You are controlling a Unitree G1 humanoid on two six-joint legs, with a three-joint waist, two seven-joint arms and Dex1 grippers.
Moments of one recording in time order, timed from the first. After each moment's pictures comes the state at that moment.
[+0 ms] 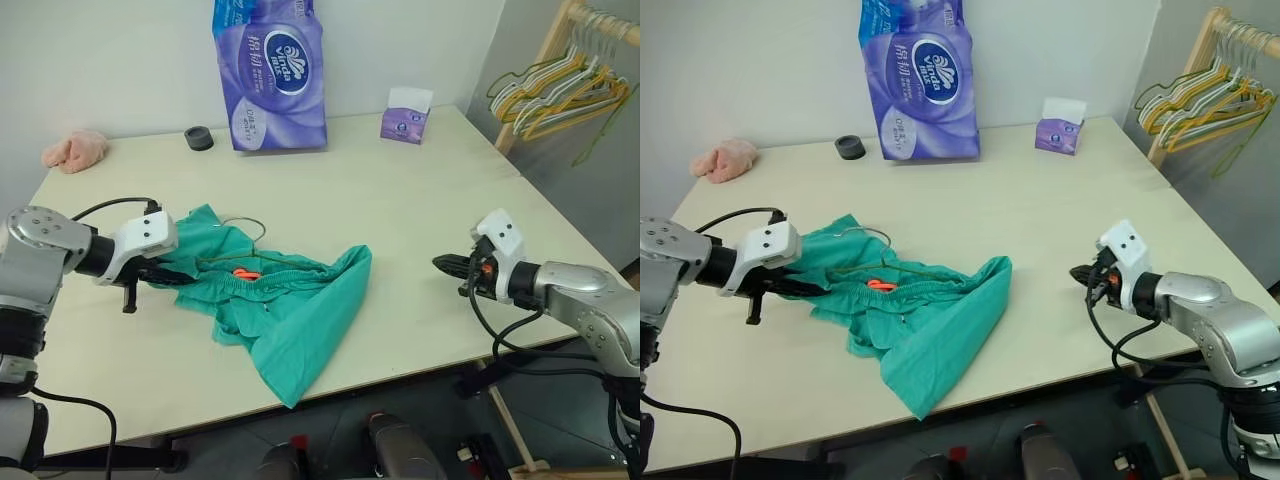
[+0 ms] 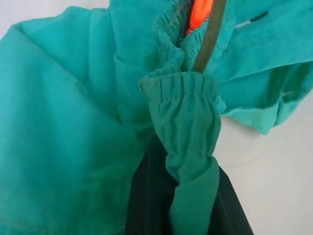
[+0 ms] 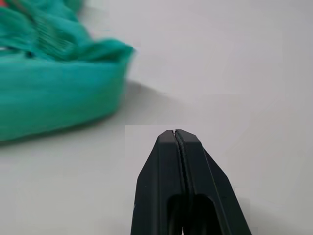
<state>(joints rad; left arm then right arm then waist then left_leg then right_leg) -0.66 1.08 -0.16 0.46 -0.06 0.12 -1.45 -0.36 -0.81 0.04 -0.40 0.57 0.82 0.68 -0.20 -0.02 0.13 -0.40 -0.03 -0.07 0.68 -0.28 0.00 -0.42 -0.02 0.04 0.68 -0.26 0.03</state>
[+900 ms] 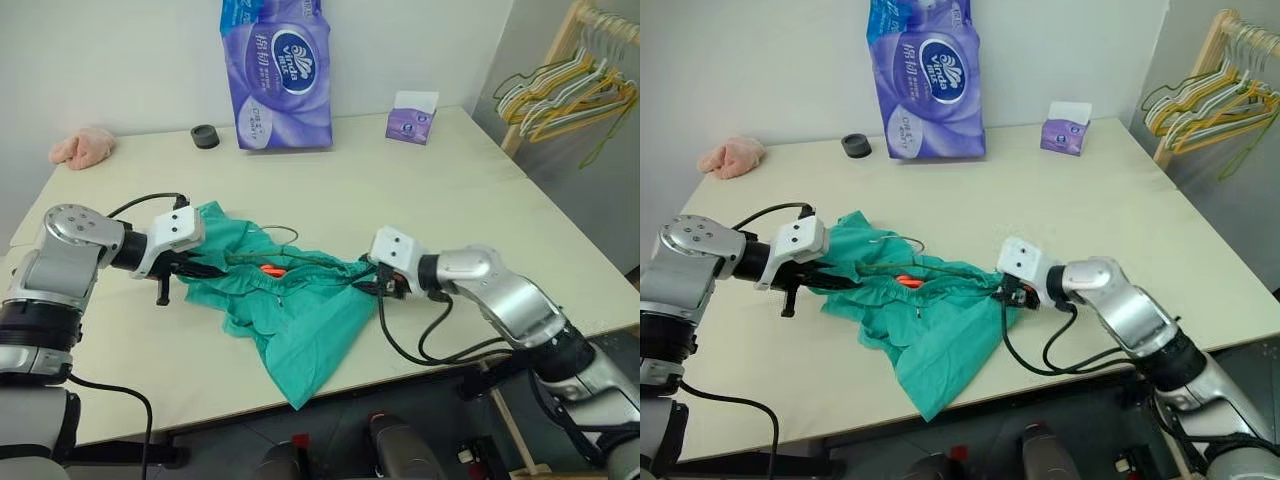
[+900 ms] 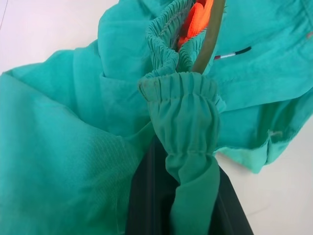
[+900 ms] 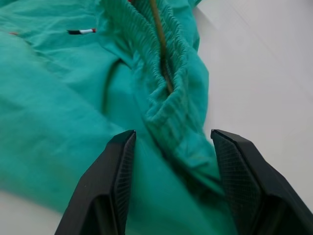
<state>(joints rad) -0.66 0.99 -0.14 0.39 -0.12 0.19 -1.48 -0.71 -0.55 0.52 -0.08 0.10 0.58 0.79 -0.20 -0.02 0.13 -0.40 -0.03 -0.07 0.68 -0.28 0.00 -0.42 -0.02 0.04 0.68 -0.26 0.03</state>
